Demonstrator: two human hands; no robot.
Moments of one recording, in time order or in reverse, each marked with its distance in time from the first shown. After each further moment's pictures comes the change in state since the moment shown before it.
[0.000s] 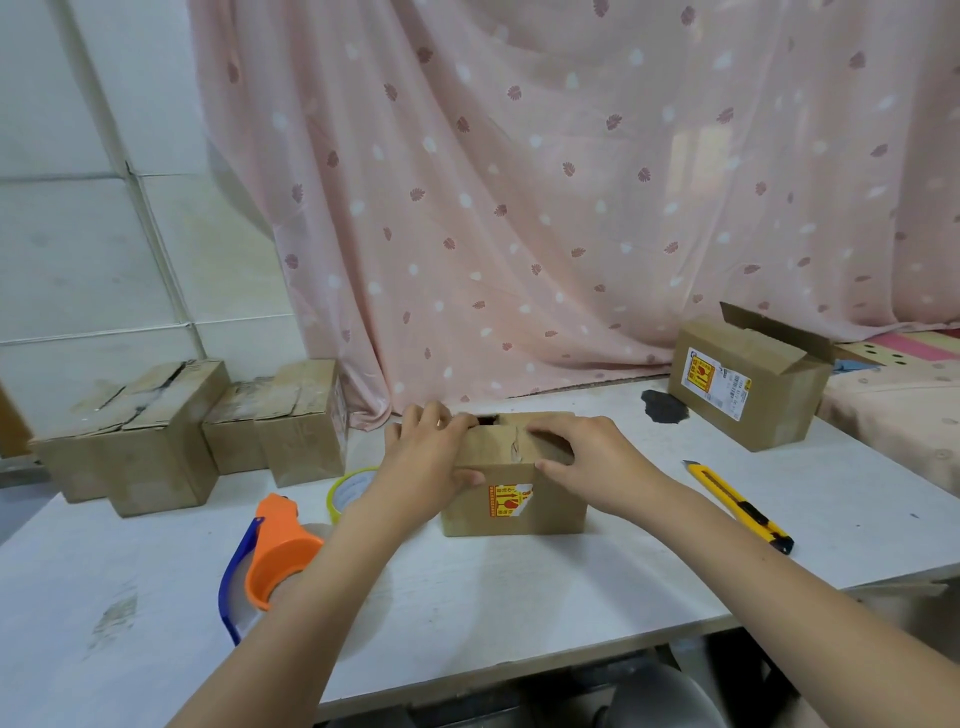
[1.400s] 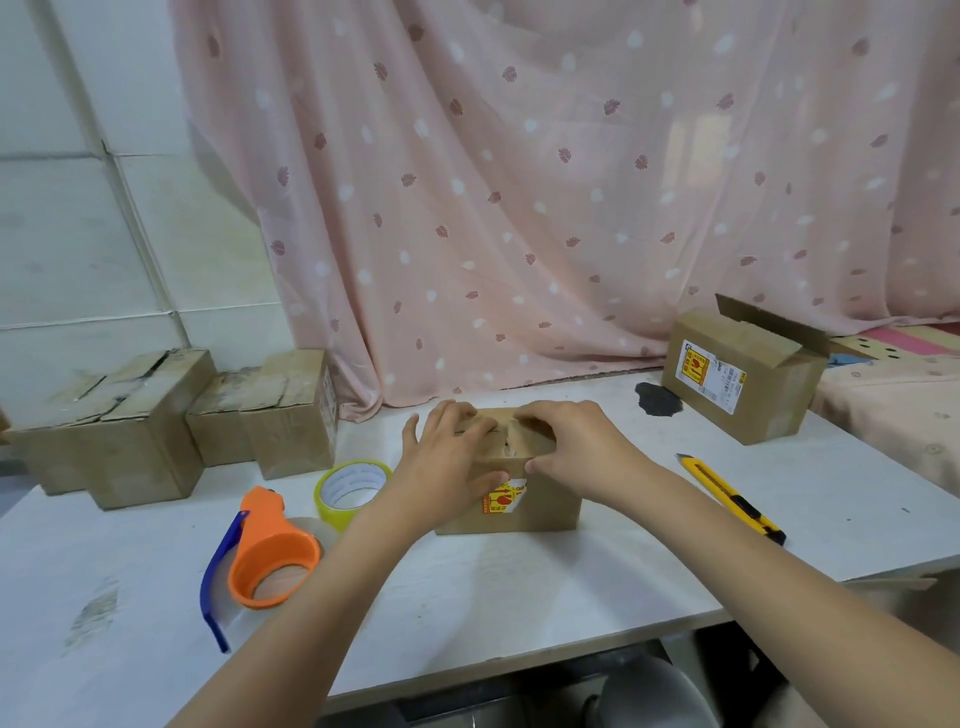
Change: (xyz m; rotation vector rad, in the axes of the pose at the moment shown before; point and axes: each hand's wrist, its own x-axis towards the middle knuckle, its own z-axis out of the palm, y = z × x) left_hand 0.003 0.013 0.028 -0.100 -0.014 0.086; right_hand 0.009 -0.008 -0.002 -0.061 -0.028 0.052
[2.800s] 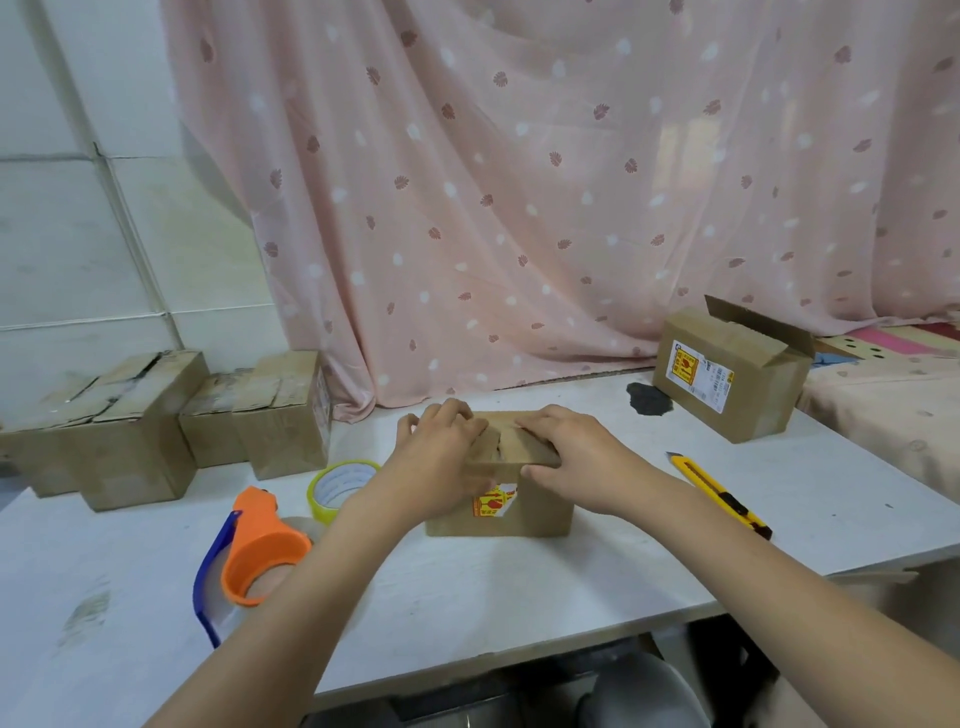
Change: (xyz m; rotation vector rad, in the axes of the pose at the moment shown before) left_hand 0.001 0.012 -0.025 0.090 -0.115 0.021; right_hand -0.008 0.017 0.004 -0.089 -0.052 -0.093
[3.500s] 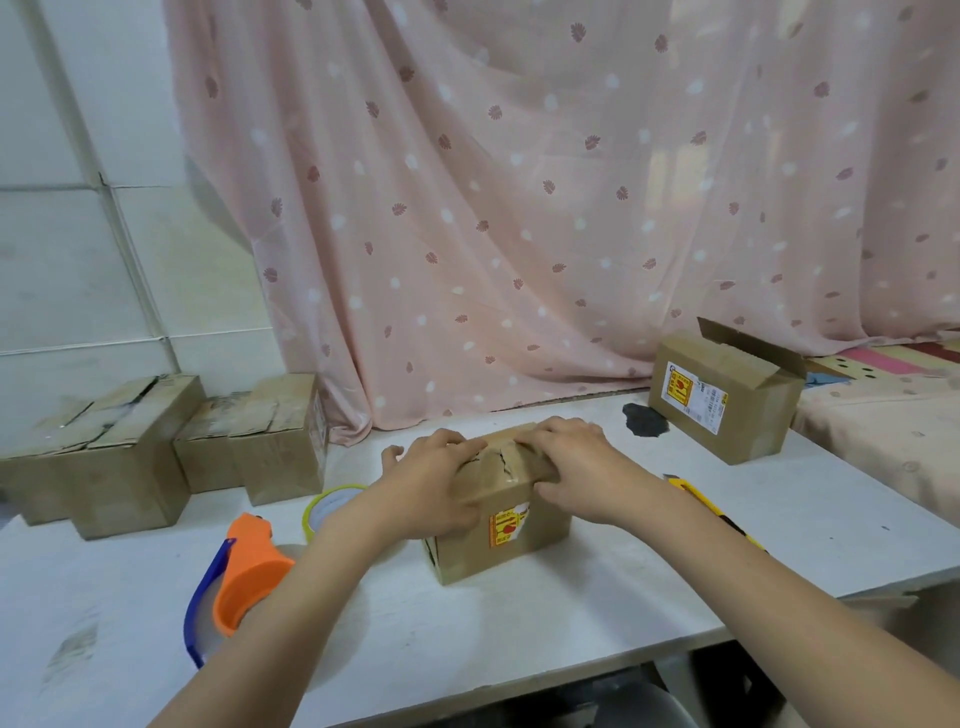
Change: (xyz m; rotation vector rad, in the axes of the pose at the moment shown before) left_hand -0.003 -0.007 -0.012 -0.149 -0.144 -0.056; right_hand 0.009 0.008 -0.008 -0.138 -0.054 0.016
